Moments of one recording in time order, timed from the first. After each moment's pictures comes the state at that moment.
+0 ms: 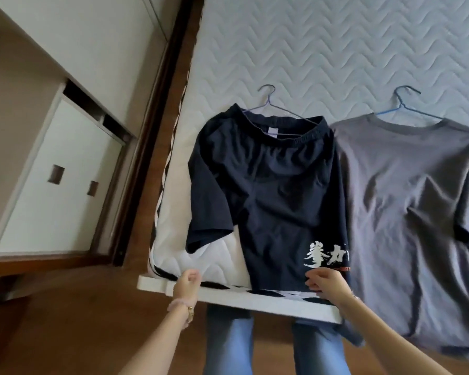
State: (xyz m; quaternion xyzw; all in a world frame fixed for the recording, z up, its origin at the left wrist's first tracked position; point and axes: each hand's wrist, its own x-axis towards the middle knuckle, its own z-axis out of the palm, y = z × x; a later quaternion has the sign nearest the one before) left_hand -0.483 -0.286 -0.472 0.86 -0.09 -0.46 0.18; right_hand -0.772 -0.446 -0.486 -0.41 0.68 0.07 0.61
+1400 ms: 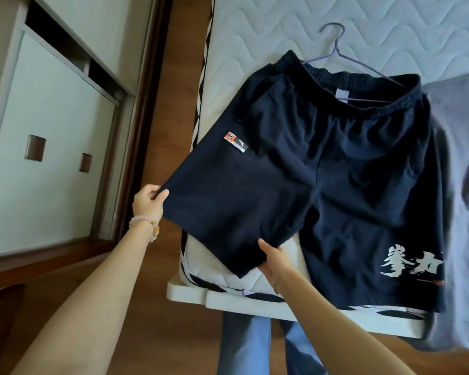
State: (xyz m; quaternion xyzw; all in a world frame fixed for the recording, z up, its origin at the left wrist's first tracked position) left_hand -0.213 -0.366 -0.546 0.90 -0.13 -0.32 0.28; right_hand -0.492 -0.391 -0.553 -0.08 0.67 -0.06 0.74
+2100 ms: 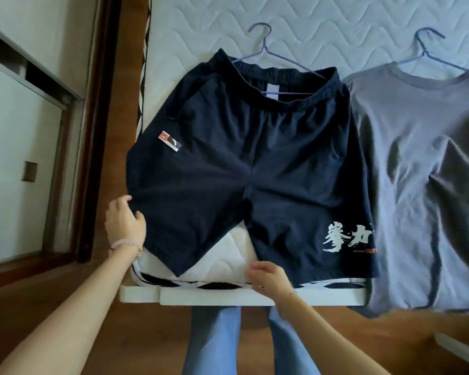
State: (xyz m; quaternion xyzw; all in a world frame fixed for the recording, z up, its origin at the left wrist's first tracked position) left_hand -0.299 -0.356 -0.550 0.93 -0.29 -0.19 0.10; right_hand -0.609 -0.370 -0.530 -0.22 0.69 0.04 0.69
